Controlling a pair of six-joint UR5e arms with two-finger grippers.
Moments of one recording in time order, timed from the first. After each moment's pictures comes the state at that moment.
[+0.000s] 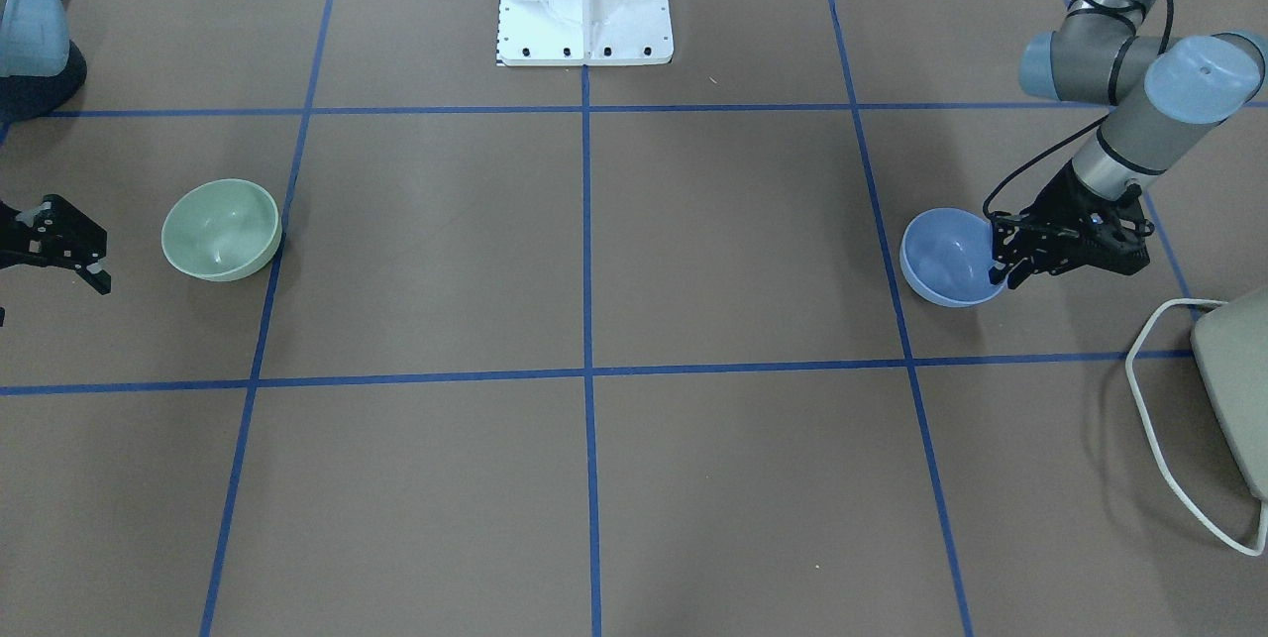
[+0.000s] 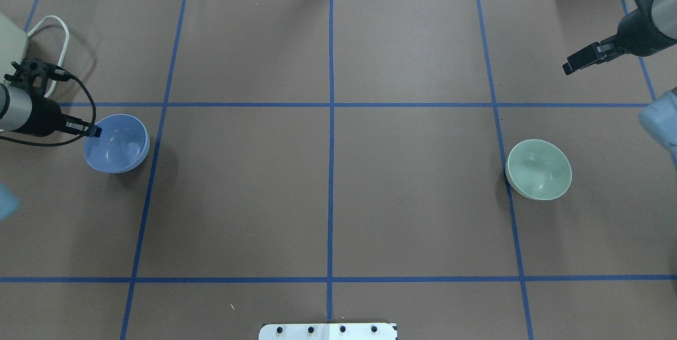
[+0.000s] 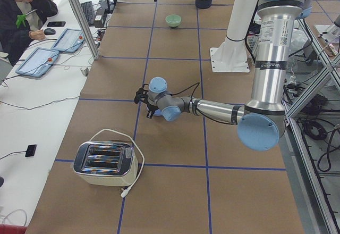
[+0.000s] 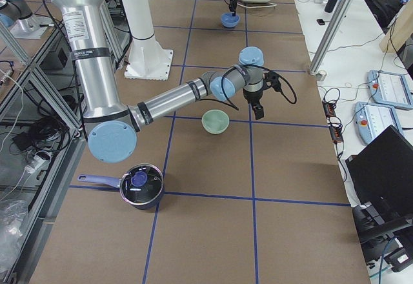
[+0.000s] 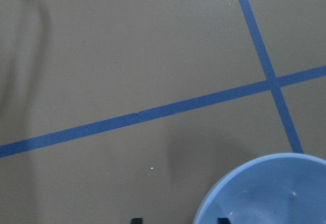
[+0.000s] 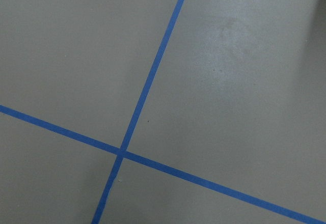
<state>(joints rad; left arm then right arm) -0.93 -1.62 -1.58 -2.36 -2.10 -0.70 1.15 -1.38 1.80 -1.36 2.20 0.39</state>
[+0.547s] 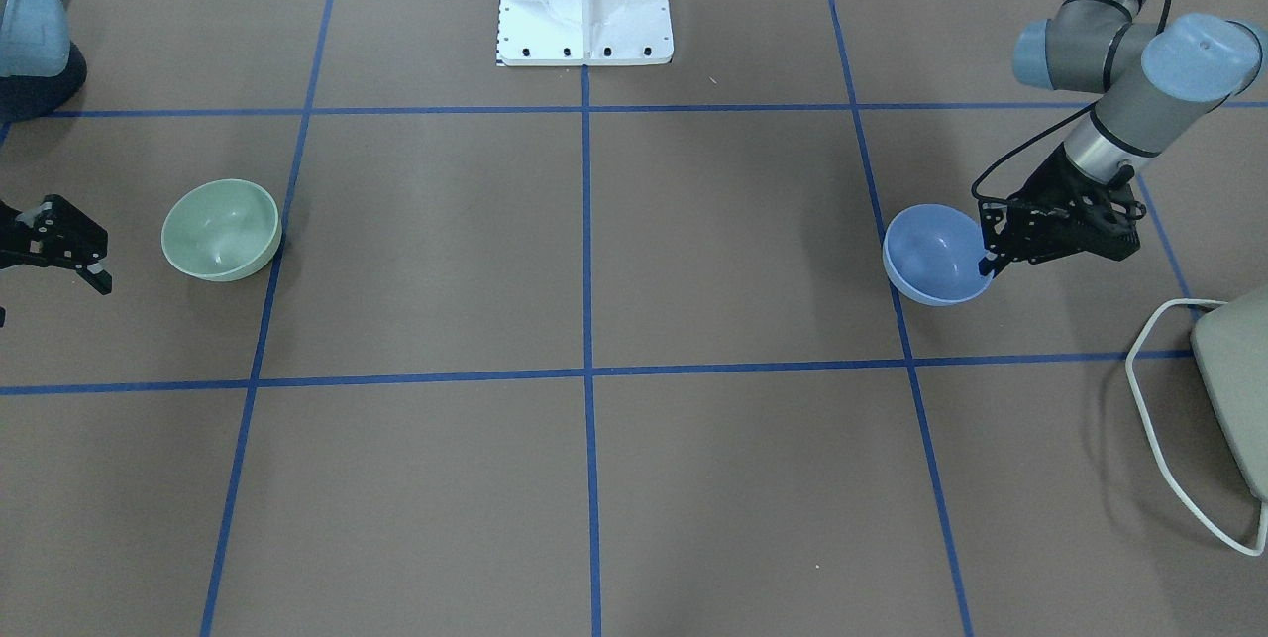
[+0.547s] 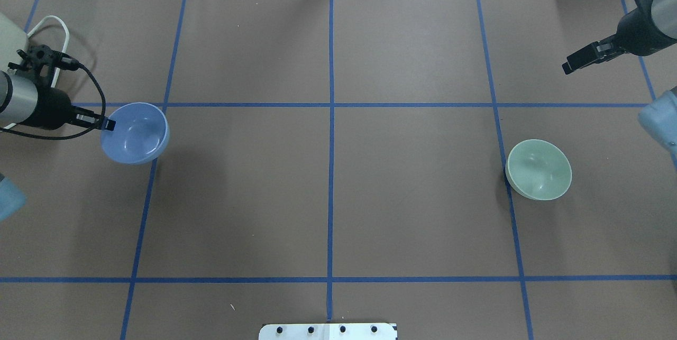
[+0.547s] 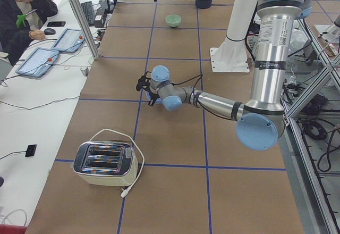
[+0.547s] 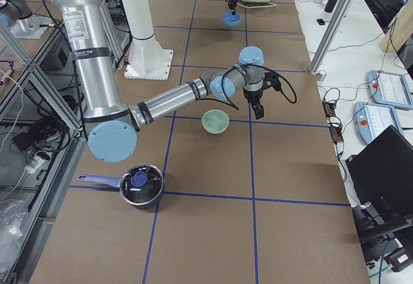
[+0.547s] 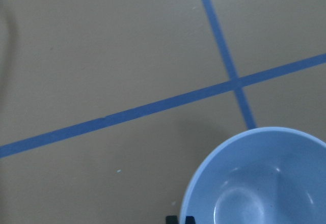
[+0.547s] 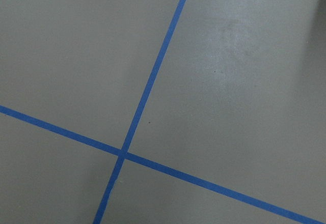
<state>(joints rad) -0.92 -1.67 -1.73 -2.24 -2.14 -0.75 1.15 -1.37 1.80 -1.36 2.20 0.39</state>
